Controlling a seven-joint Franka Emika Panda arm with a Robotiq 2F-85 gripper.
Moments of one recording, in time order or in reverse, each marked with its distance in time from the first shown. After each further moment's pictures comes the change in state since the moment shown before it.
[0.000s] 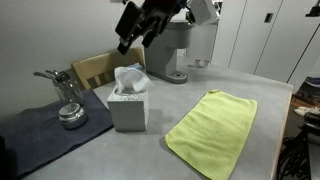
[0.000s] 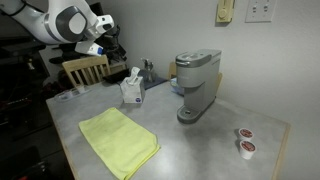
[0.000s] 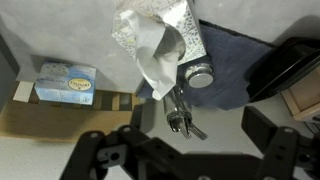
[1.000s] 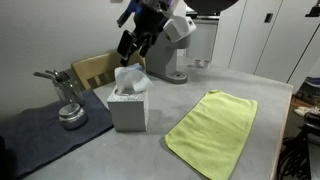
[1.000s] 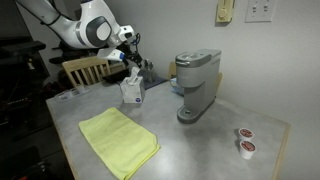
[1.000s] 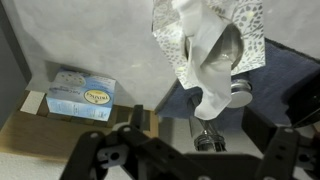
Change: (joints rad) arm 0.016 0.217 -0.088 0.234 -0.023 -0.126 -0.087
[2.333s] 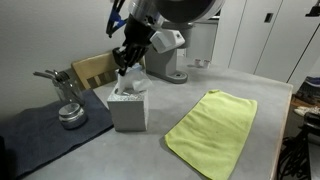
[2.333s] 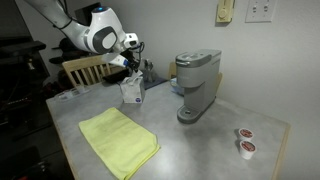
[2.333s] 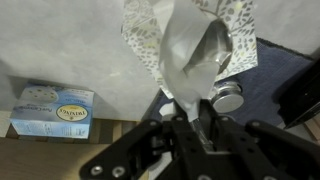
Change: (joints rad) arm -0.027 0.118 0.062 0.103 0.148 -0.013 -0.097
